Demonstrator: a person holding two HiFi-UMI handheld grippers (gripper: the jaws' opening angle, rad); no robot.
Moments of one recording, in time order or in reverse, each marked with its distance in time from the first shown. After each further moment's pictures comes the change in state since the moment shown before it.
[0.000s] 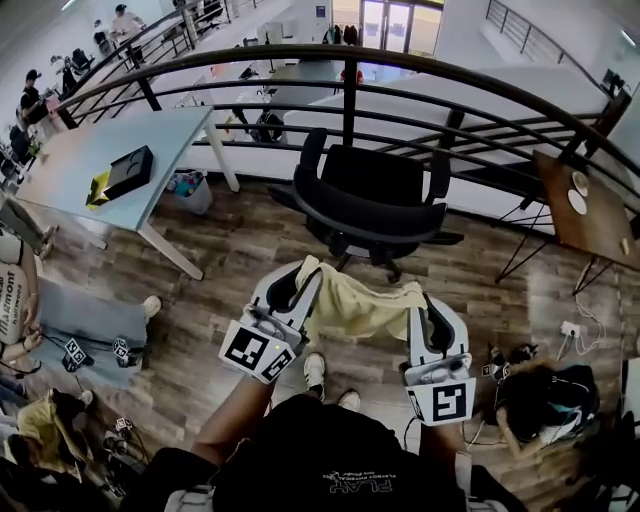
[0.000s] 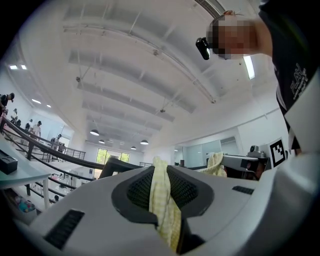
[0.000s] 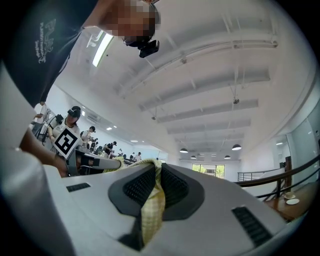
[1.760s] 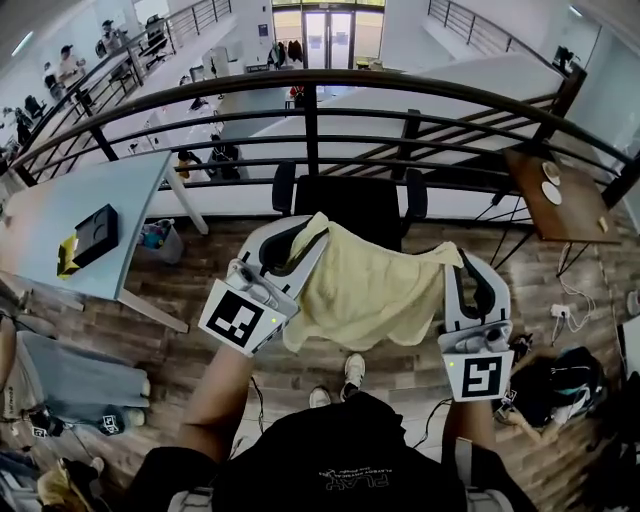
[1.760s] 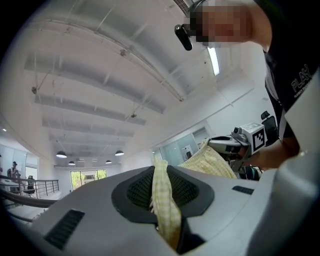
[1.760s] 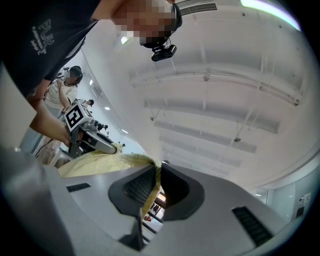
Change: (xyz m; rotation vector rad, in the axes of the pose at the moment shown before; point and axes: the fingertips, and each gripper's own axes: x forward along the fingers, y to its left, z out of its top) left arm 0.136 0.075 0.093 0.290 -0.056 -0.335; right arm 0.126 -0.081 0.070 -0.331 -0.066 -0.202
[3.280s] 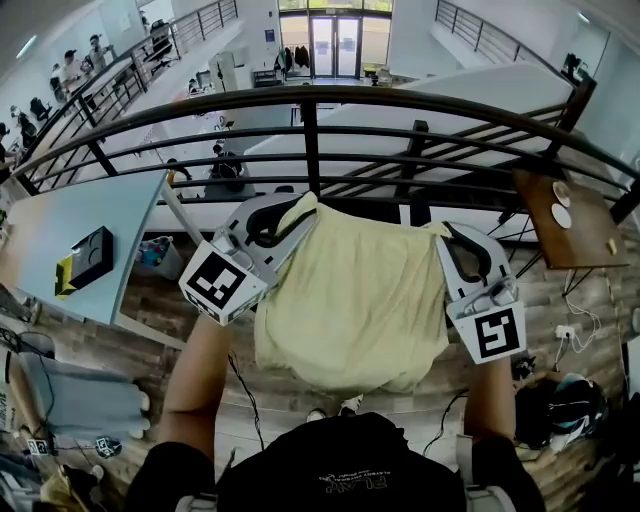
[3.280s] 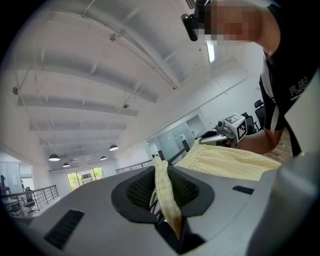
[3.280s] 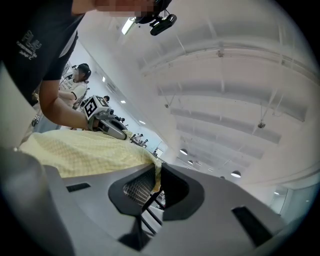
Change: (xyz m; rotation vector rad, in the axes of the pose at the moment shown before) left arm 0.105 0.107 -0.038 0.085 0.126 -0.085; right arm 0.143 -0.055 -0.079 -0.022 0.077 0.242
